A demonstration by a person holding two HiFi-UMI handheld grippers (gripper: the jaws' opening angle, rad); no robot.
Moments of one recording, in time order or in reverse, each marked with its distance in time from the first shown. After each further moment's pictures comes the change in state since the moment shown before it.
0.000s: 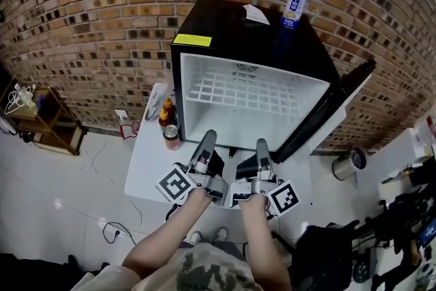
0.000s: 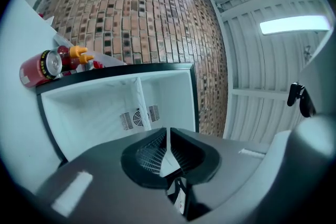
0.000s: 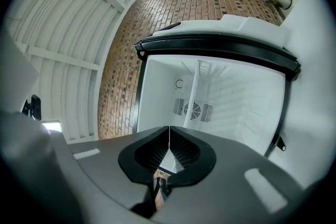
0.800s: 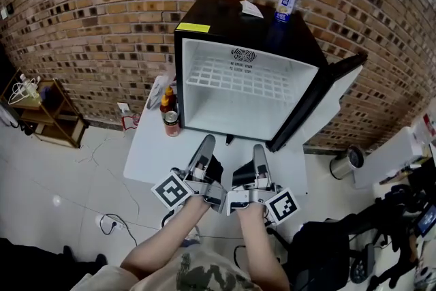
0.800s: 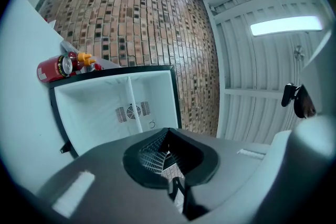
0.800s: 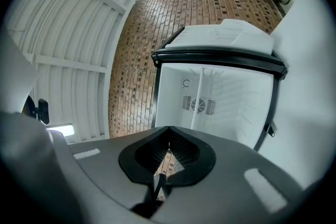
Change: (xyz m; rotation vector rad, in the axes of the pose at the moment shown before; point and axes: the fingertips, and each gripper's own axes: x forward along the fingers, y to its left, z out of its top) left arm -0.062 -0.048 -0.036 -0.021 -0.019 -0.038; right arm -0.077 0.030 -0.007 0.029 0.041 0.062
